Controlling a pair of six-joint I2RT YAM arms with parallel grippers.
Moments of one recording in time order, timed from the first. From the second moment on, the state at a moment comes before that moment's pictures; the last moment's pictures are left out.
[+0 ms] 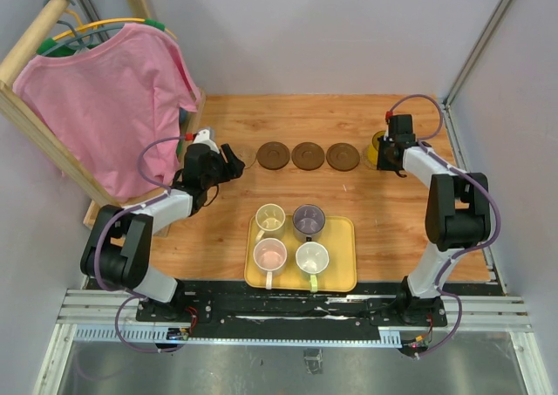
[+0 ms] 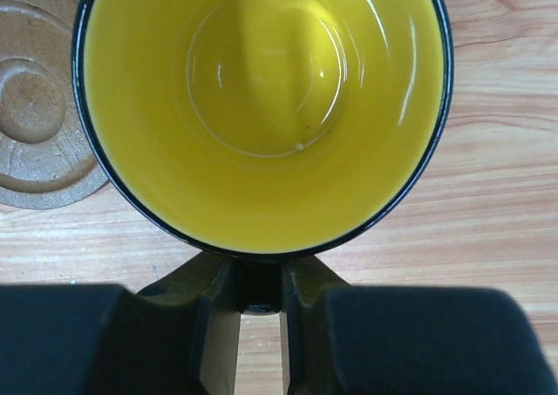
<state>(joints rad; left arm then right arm) -0.26 1.49 0.69 0.37 0.02 -0.50 0.05 1.79 1.19 -0.30 0.08 0.10</state>
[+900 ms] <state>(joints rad) -0.26 1.50 0.70 0.37 0.04 -0.50 0.05 1.81 1.22 -0.32 0.08 0.11</state>
